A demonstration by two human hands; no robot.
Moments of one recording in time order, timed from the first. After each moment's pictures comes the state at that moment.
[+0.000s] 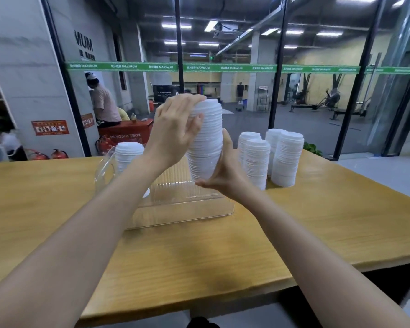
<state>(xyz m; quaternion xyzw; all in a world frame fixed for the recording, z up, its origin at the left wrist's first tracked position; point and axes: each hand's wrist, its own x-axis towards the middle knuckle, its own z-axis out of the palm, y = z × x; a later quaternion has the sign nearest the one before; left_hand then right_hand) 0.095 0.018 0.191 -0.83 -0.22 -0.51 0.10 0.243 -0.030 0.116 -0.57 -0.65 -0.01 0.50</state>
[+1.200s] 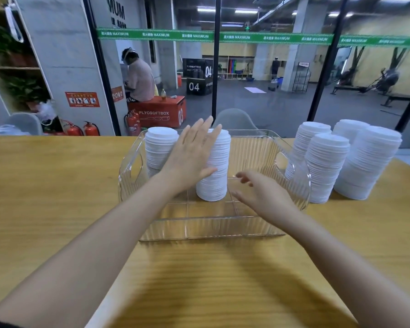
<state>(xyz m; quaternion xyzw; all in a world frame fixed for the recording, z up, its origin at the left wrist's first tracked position) 0.052 0.147 0.101 -0.87 -0.38 -0.22 0.23 0.232 0.044 0.072 -0.70 -0.67 0.07 0.24</state>
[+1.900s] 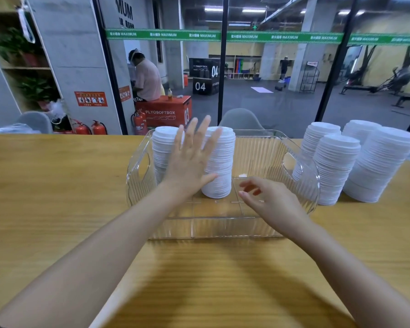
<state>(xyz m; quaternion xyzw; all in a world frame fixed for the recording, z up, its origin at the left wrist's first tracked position) 0.042 0.146 0.083 -0.81 -0.42 -0.26 0.32 0.228 0.028 0.070 -0.66 -0.69 0.03 0.28</state>
